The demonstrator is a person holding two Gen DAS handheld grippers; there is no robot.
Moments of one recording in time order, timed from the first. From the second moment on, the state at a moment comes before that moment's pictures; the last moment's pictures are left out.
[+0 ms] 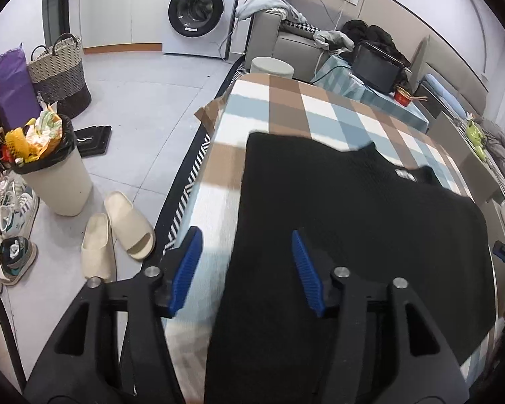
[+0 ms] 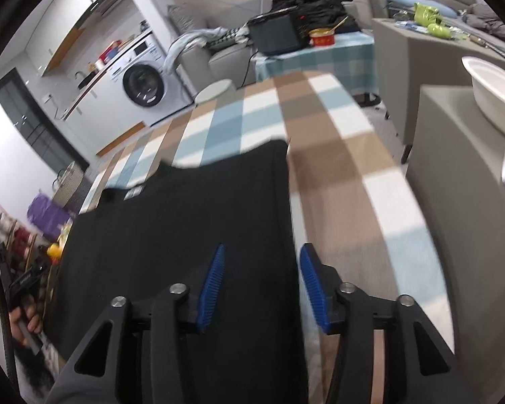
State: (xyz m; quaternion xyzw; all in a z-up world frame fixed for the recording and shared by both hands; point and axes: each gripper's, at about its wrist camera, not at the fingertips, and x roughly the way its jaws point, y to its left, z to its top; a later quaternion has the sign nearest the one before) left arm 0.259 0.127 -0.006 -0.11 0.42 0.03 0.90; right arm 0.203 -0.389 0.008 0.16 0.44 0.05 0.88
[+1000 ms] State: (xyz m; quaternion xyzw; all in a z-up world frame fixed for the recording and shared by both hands) left arm 0.100 0.076 -0.038 -0.09 0.42 -0.03 0.90; right arm 0.076 -0.341 -0.016 0.05 0.41 0.09 0.91
